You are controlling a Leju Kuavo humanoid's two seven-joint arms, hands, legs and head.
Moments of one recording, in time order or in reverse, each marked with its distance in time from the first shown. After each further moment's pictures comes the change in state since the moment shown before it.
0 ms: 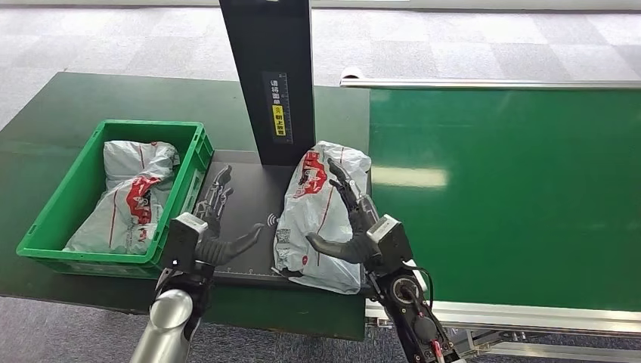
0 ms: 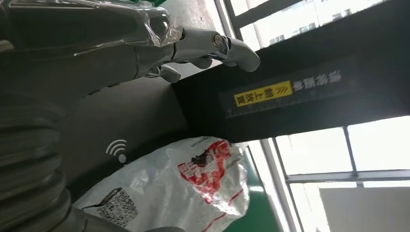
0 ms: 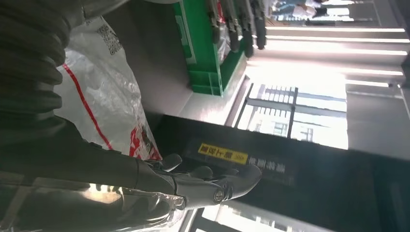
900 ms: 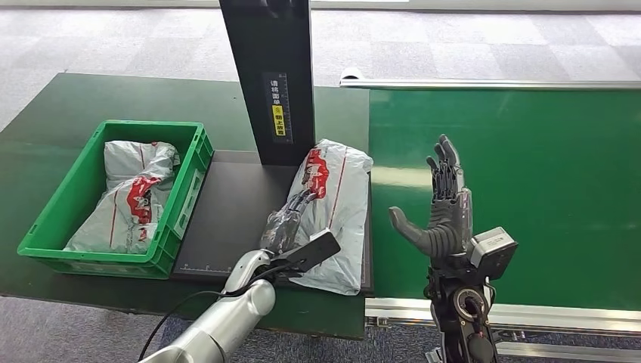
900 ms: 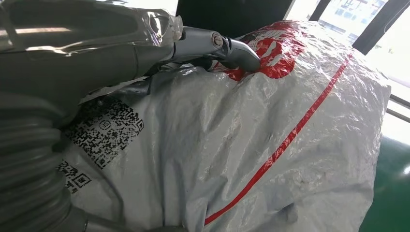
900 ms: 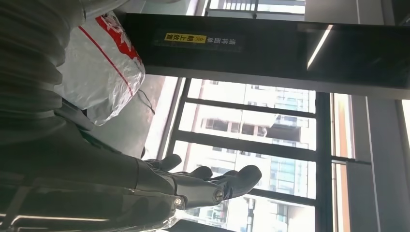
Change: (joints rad) left arm -0.357 -0.099 -0.252 0.778 -0.588 0.396 0.162; right arm 0.127 -0.020 -0.268 -0.327 -0.028 -0.043 -0.014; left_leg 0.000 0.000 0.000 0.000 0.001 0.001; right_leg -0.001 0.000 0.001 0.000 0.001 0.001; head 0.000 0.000
